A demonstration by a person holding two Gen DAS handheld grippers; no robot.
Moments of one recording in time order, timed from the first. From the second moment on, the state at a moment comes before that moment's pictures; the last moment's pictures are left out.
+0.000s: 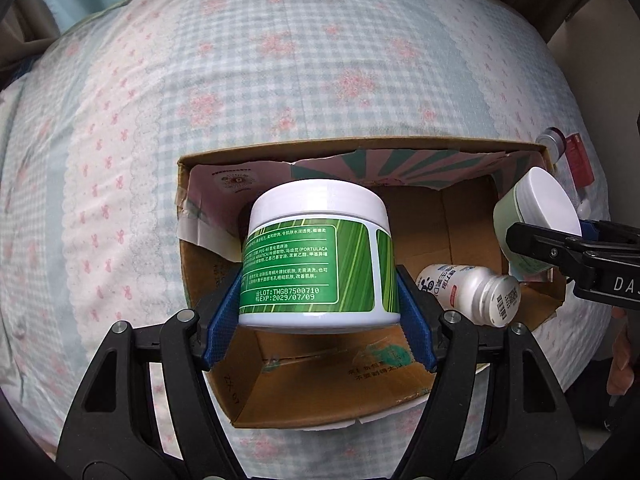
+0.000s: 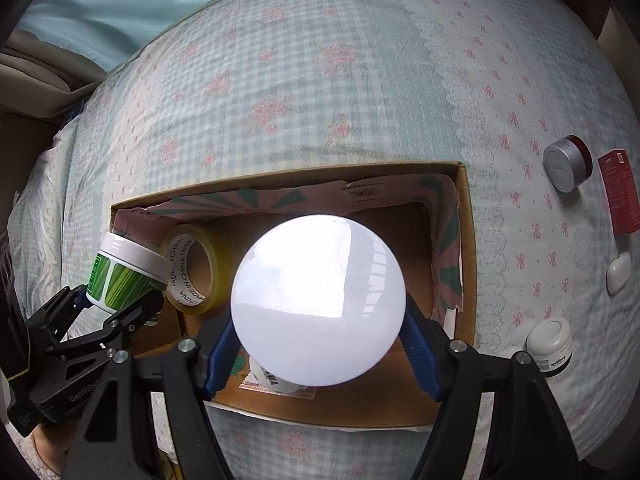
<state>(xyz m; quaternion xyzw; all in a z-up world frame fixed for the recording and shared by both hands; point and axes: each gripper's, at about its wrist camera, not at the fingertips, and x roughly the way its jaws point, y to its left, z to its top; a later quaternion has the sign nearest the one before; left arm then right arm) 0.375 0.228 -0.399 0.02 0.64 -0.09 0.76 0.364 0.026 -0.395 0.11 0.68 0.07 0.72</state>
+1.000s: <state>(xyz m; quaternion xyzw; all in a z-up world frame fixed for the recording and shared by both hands) 0.336 0.230 -0.359 0.05 0.64 -0.08 0.76 0.336 0.009 -0.356 0.18 0.63 0.06 0.75</state>
